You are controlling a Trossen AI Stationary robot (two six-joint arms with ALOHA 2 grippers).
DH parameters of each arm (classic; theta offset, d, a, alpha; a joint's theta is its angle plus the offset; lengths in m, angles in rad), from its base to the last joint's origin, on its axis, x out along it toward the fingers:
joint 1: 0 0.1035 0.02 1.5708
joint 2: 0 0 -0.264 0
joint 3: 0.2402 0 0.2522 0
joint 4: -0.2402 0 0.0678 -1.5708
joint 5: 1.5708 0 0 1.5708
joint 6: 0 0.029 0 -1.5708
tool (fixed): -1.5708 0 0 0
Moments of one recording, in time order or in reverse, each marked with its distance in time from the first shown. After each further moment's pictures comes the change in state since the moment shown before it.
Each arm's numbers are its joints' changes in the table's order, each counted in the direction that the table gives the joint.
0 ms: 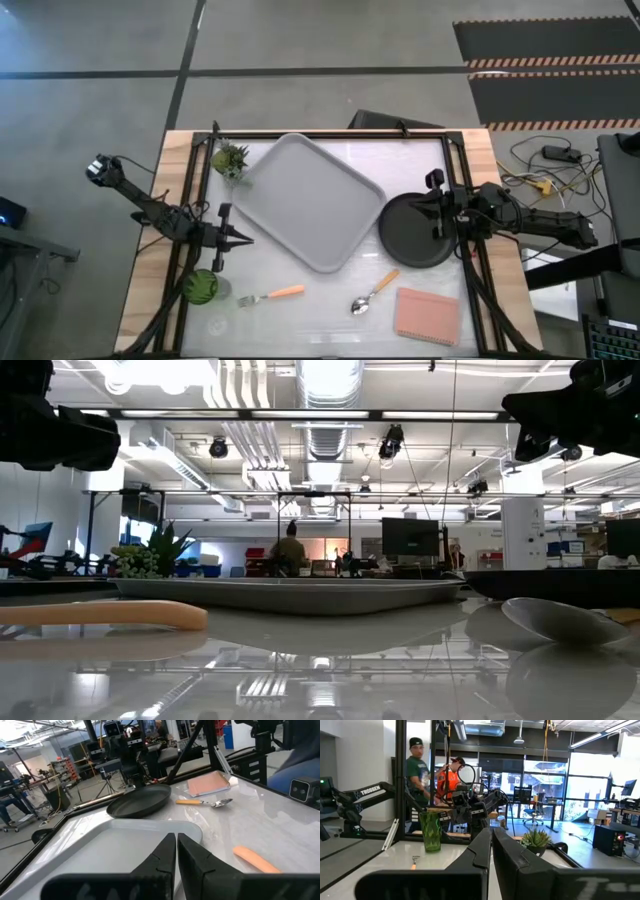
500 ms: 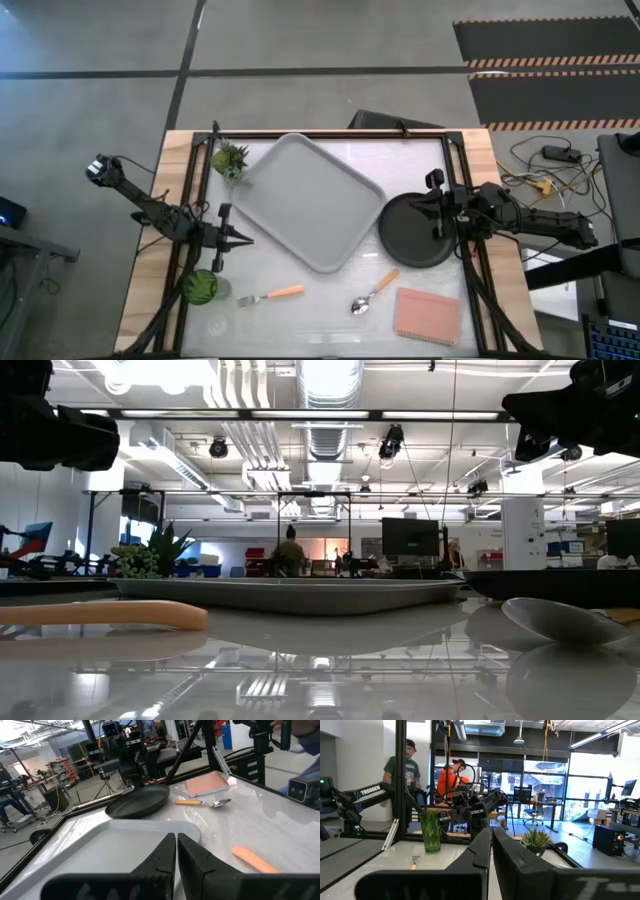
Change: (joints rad) left arm 0.000 0.000 0.000 0.000 -0.007 0.000; right arm 0.000 0.000 0.000 0.000 0.000 0.000
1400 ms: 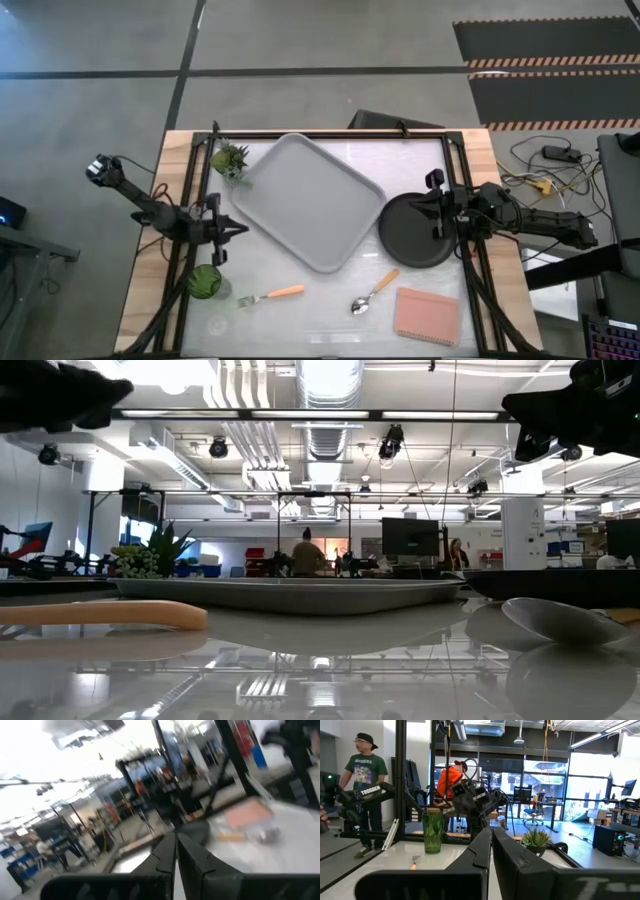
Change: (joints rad) left arm 0.000 0.003 0.002 0.321 0.086 0.350; right arm 0.000 0.000 0.000 0.000 0.000 0.000
